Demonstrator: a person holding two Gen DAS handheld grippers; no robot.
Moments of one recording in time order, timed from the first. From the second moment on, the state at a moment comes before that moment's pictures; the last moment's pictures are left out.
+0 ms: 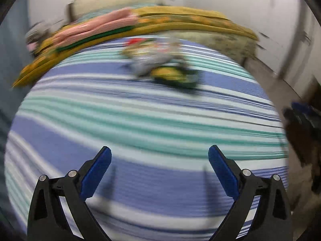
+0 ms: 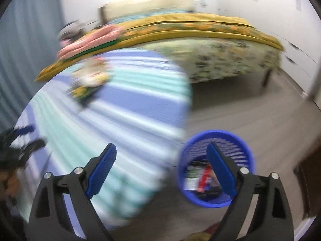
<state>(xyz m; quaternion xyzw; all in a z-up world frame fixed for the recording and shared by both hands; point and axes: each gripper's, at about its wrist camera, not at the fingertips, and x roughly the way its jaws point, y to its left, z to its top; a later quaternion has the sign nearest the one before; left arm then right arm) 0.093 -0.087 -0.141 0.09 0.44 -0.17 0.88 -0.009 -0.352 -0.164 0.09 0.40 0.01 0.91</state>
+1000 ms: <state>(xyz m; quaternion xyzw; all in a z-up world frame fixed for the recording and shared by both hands) 0.201 -0.071 -0.106 0.03 0.42 -0.17 0.89 0.056 -0.227 -0.185 0.01 0.44 0.06 0.89</state>
